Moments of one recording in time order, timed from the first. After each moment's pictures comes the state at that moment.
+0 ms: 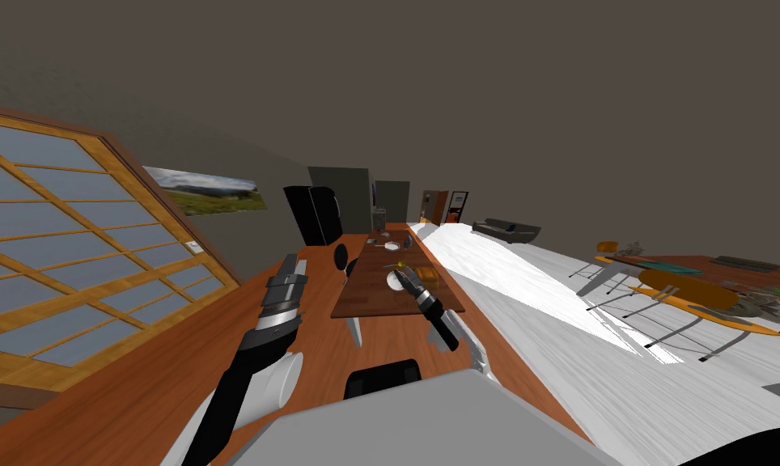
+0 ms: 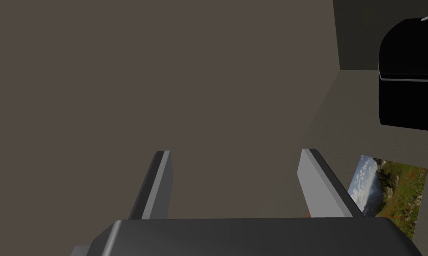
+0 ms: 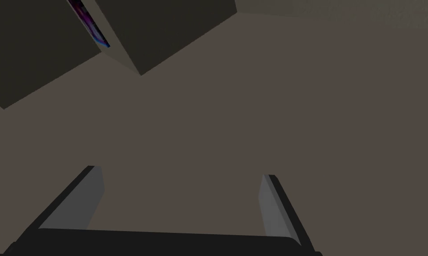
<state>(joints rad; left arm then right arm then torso) 0.45 0.04 0.03 -2.29 0.00 -0.40 -0.17 0.23 -0.26 0.22 -1.87 0.62 -0.38 0.29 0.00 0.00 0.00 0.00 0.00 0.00</state>
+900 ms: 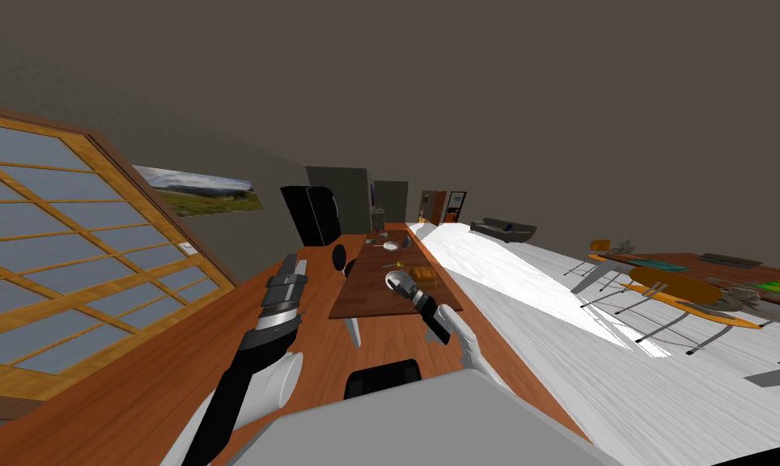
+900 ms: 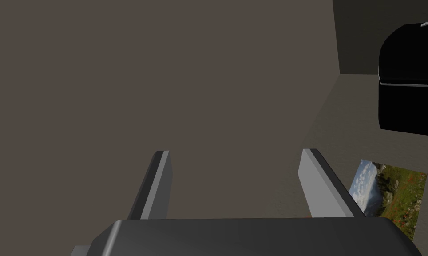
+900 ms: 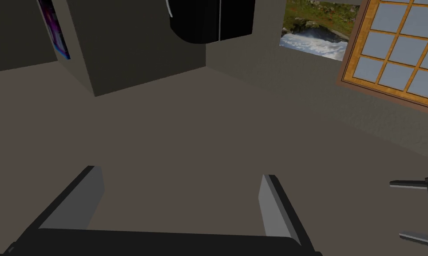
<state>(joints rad) 0.45 0.04 0.03 -2.29 0.00 -0.40 -0.17 0.13 -0.33 0.28 -1.75 0.88 -0.40 0.33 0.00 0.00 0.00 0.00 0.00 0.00</state>
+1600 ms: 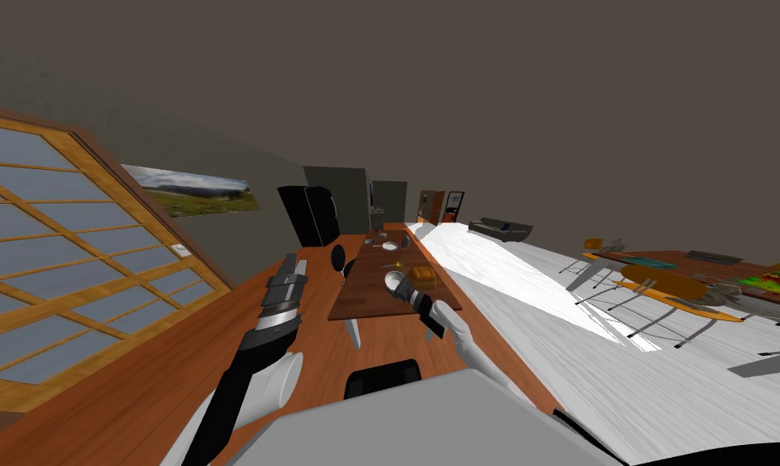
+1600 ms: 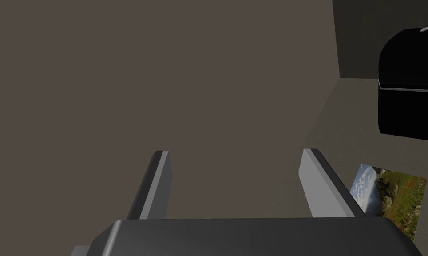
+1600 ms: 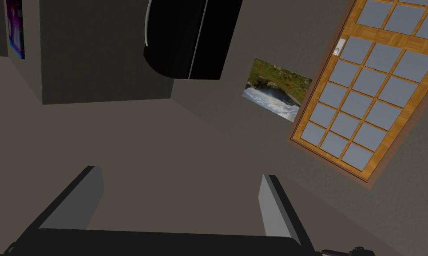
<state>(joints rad) 0.45 0.04 0.03 -2.29 0.00 -0.40 -0.17 0.03 -0.37 0.33 -1.62 1.07 -0.41 0.38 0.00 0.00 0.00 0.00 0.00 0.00</state>
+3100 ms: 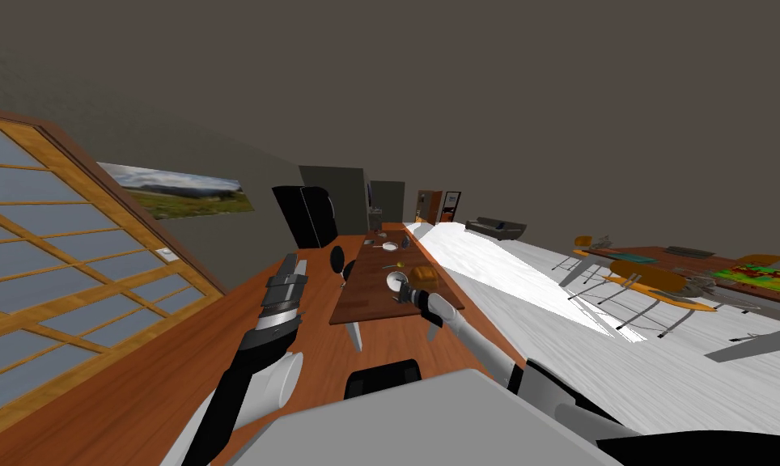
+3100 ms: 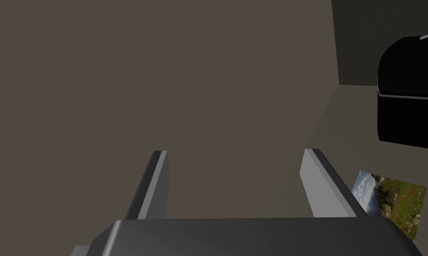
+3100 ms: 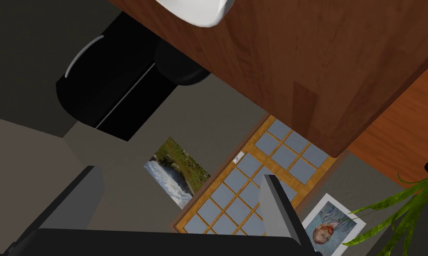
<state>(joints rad) 0.45 0.04 0.03 -2.29 0.00 -0.40 -0.17 -0.15 -0.48 0.42 -1.39 1.49 -0.44 0.42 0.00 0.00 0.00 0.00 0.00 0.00</state>
